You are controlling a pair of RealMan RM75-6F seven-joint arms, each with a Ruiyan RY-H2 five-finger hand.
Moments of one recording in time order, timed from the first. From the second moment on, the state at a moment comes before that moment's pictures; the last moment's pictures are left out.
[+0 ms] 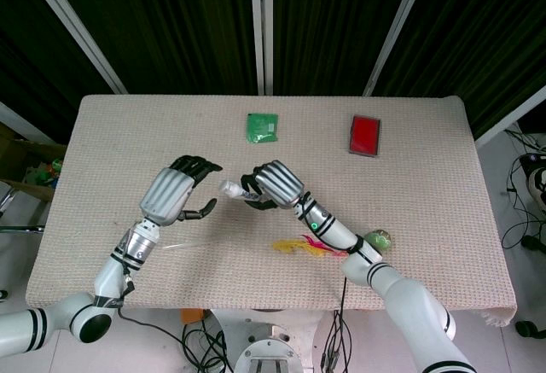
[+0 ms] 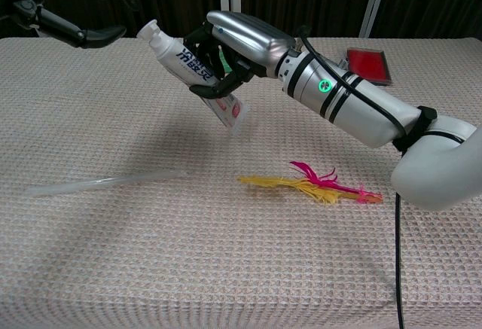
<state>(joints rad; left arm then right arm) -0.62 -1.35 -0.18 -1.76 1.36 1.18 0.20 1.07 -2.14 0.09 -0.38 -1.61 1.21 0.67</state>
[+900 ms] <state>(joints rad) -0.67 -1.44 -0.21 -1.72 1.29 1.15 0.27 1.07 -2.15 0.07 -0.37 -1.62 1.23 0.67</state>
